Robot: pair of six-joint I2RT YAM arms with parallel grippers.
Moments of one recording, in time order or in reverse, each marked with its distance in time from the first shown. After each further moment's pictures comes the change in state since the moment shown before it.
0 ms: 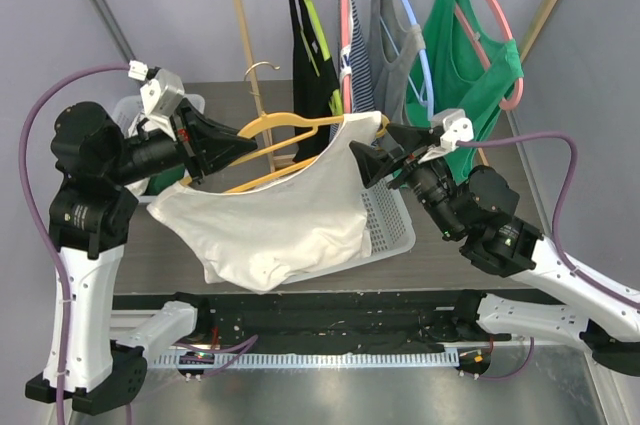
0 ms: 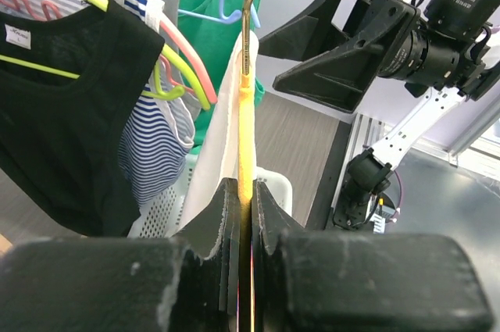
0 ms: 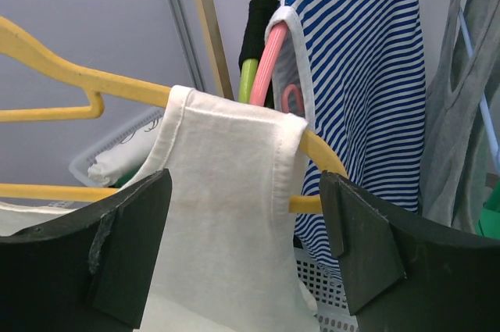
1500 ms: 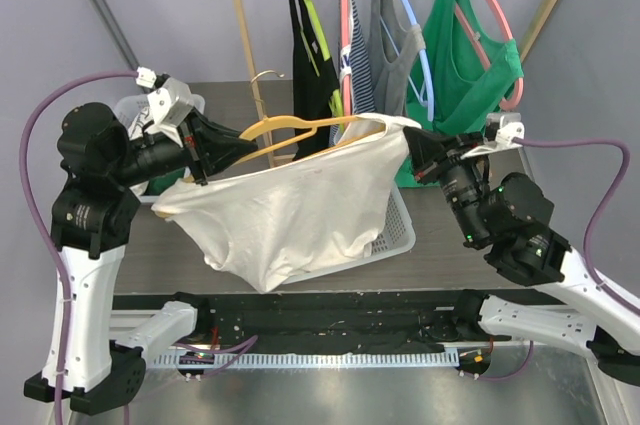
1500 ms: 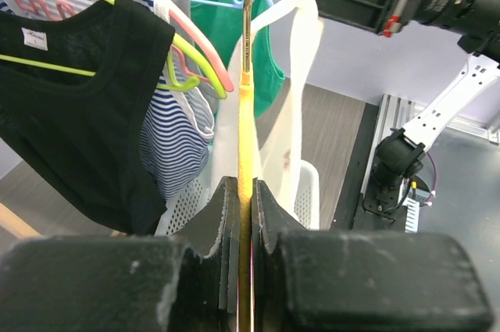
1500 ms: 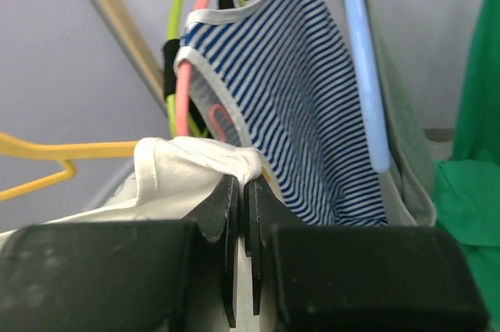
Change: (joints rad) left arm -0.013 -0.006 -0.020 -0.034 -0.029 0.153; right arm -0.025 -0.107 0.012 -0.079 0.176 0.163
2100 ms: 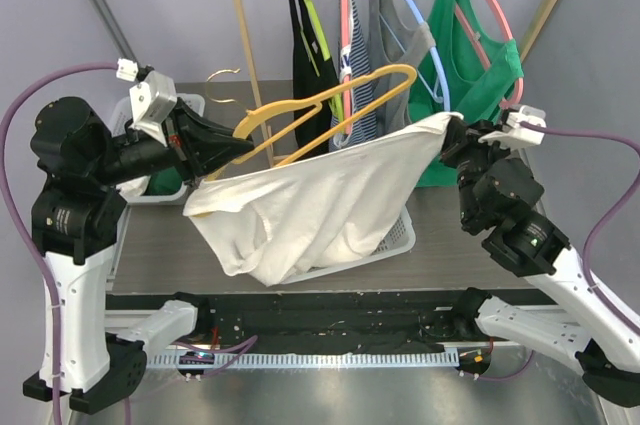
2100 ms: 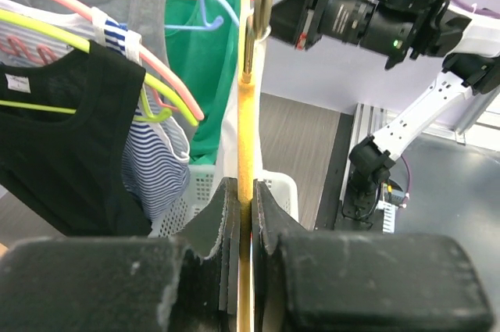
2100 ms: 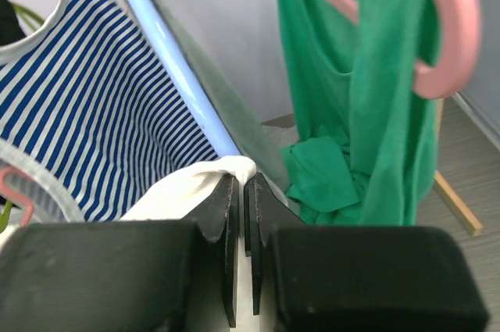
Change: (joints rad) left arm 0.000 0.042 0.169 -0.065 0.074 -0.043; right arm -0.211 0.042 0.018 -0.122 0.264 0.034
